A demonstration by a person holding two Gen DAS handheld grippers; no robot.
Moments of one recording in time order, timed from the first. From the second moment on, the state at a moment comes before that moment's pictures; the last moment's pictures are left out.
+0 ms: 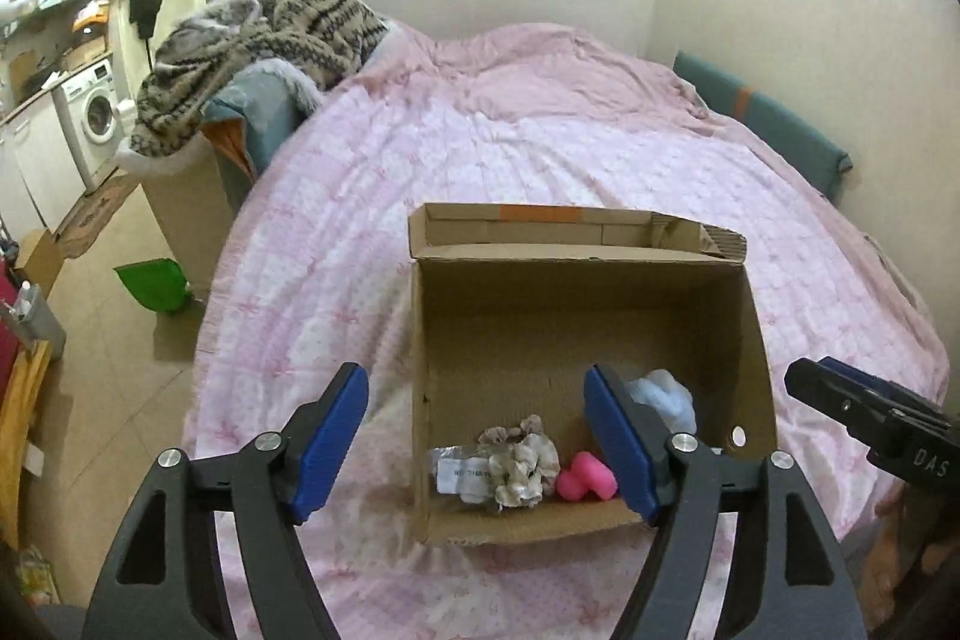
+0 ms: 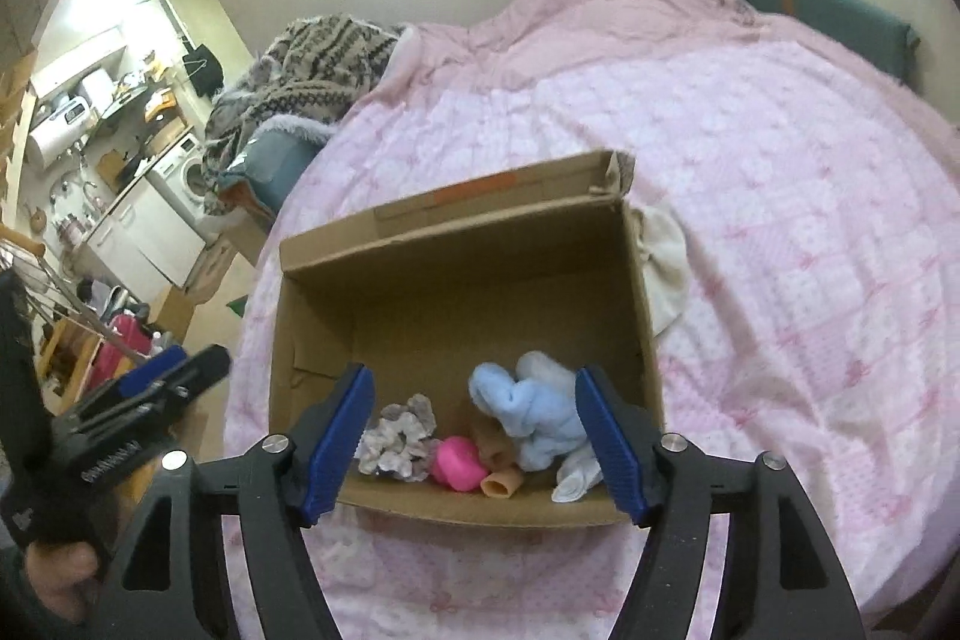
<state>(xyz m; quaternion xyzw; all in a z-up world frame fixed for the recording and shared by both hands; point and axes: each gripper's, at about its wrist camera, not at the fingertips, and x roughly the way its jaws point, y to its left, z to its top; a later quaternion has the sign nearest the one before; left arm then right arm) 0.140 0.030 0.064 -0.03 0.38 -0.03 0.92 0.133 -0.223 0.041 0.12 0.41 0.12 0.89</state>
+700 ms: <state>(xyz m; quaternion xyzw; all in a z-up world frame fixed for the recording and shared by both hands) 0.077 0.037 0.043 -0.03 0.39 -0.02 0.92 0.066 -0.222 0.034 0.08 0.36 0.08 0.92</state>
